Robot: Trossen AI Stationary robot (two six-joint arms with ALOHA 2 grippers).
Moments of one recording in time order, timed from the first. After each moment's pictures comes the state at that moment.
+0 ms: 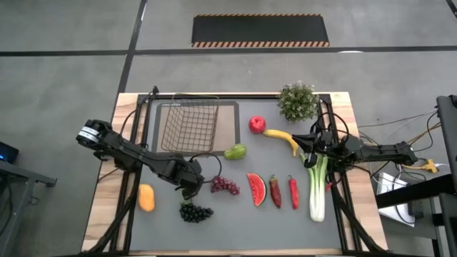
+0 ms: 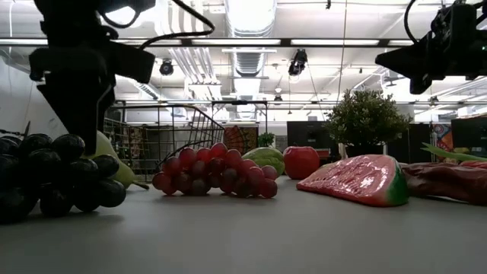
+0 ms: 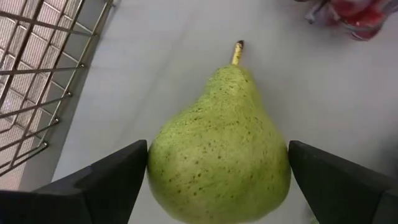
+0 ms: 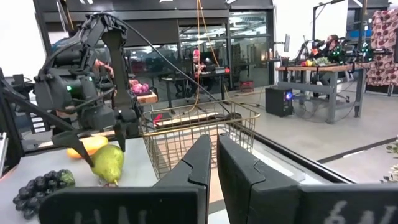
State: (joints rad) left arm -0.35 1.53 0.96 -0.87 -0.18 -0.81; right arm 0.05 0.05 0.01 0.16 0.33 0.03
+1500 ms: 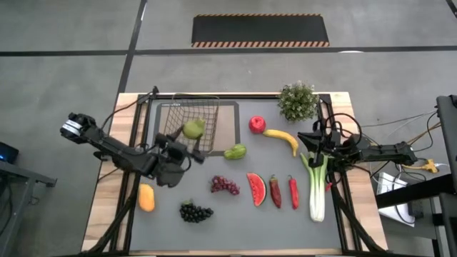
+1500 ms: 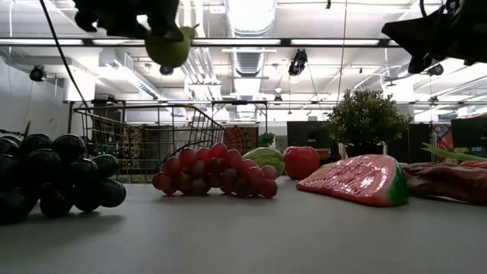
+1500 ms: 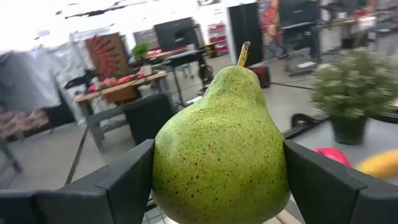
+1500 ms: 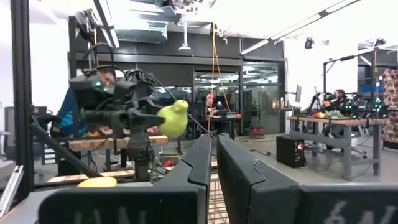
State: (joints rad) left arm -0.40 1.26 0.73 0.19 -1.56 -0.23; right arm 0.05 0.05 0.01 0.38 0.26 -0.10
